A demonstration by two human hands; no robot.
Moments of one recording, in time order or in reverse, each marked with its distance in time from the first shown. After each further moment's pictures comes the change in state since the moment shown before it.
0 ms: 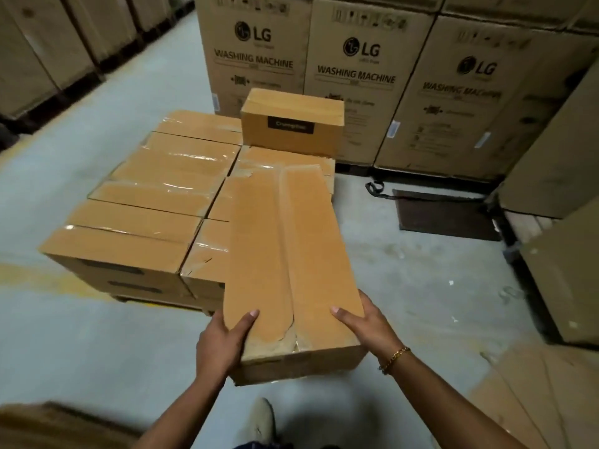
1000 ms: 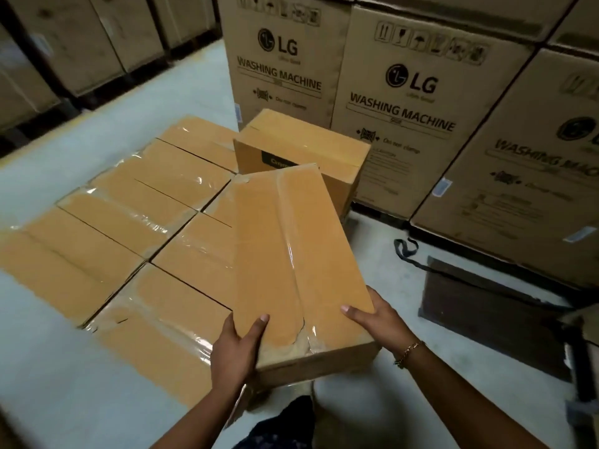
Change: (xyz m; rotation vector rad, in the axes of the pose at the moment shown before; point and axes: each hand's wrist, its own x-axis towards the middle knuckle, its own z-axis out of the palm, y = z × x) left_hand 0.243 0.294 0.335 -0.088 0.274 -0.261; right_hand 0.486 -0.089 -0.304 -0.192 -0.364 -0.081
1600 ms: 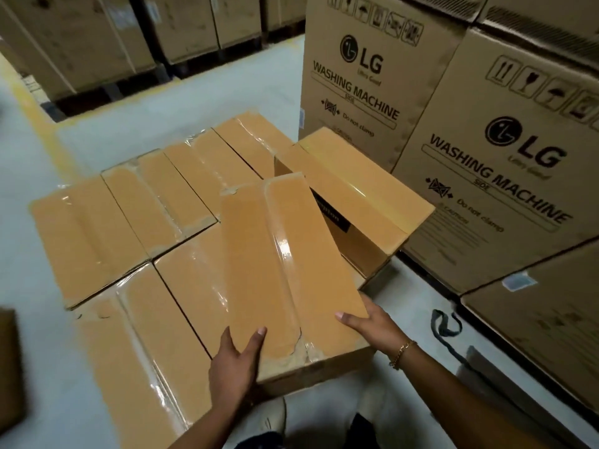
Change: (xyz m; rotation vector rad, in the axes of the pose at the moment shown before) left_hand 0.129 0.120 0.116 -0.099 0.273 -0.308; right_hand 0.291 -0.082 -0.087 -0.176 -0.390 -0.037
